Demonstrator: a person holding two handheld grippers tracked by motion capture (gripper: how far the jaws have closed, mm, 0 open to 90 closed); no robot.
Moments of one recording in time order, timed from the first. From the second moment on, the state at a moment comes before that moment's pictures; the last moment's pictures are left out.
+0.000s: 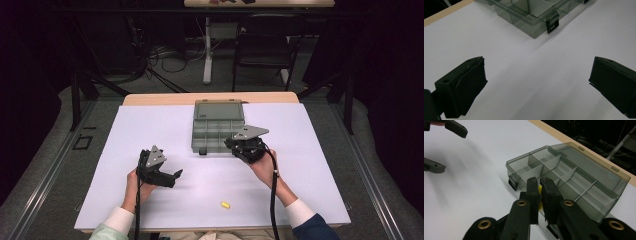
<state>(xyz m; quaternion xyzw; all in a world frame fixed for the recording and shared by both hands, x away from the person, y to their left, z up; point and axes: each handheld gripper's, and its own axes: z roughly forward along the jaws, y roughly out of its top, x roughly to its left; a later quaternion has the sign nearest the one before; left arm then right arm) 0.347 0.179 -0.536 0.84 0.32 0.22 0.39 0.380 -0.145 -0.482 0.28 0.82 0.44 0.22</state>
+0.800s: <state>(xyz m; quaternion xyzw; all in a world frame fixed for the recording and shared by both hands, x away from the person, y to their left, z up) 0.347 0.178 -0.537 0.84 0.32 0.21 0.39 0.412 -0.133 -0.477 0.29 0.82 0.43 0.23</state>
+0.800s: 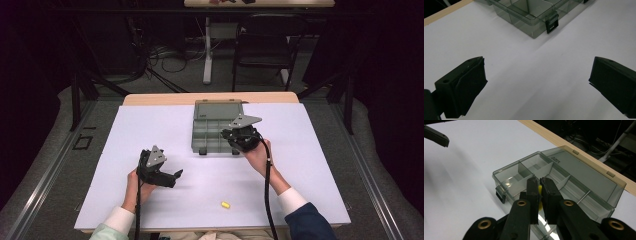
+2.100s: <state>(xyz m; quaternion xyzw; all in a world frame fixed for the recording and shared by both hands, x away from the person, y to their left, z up) 0.348 0.176 -0.537 0.84 0.31 0.22 0.39 0.468 -0.114 -0.478 0.32 0.82 0.41 0.22</state>
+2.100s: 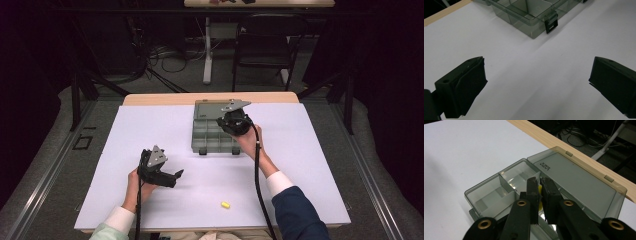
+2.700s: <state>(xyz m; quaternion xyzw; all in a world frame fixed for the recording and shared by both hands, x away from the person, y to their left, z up) 0.348 0.176 -0.537 0.84 0.31 0.22 0.39 0.484 -0.103 -0.480 0.33 0.83 0.40 0.22</state>
